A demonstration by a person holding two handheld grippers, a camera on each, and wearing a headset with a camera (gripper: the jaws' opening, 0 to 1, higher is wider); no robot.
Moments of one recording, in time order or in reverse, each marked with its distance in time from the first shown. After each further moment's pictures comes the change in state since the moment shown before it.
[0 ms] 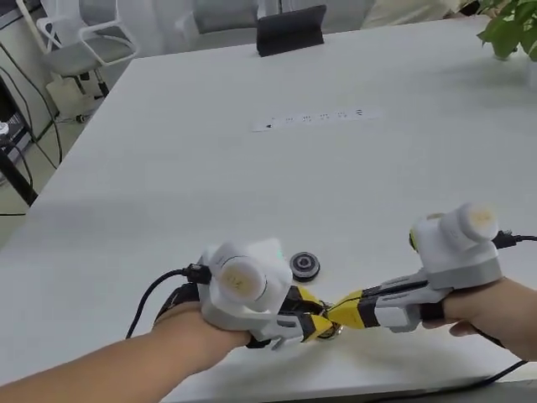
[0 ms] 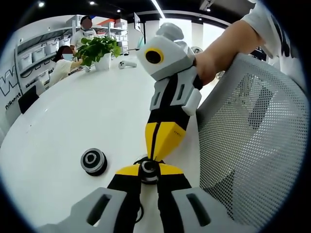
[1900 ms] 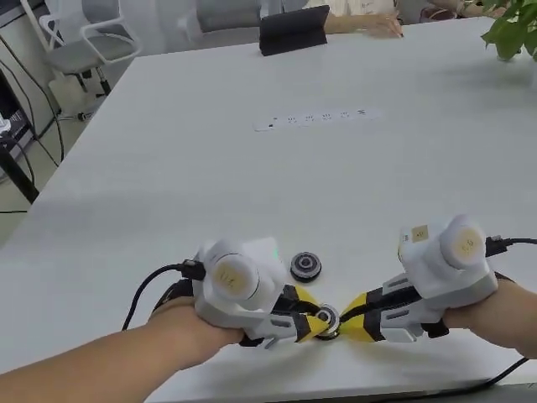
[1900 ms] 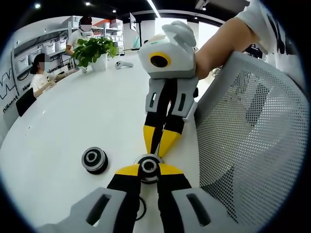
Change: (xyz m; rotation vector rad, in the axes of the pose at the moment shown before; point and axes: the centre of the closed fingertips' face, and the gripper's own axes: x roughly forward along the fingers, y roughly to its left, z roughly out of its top) left arm -0.003 0.002 -0.004 0.024 0.005 -0.029; right arm -0.001 -0.024 -0.024 -0.314 0.204 -0.102
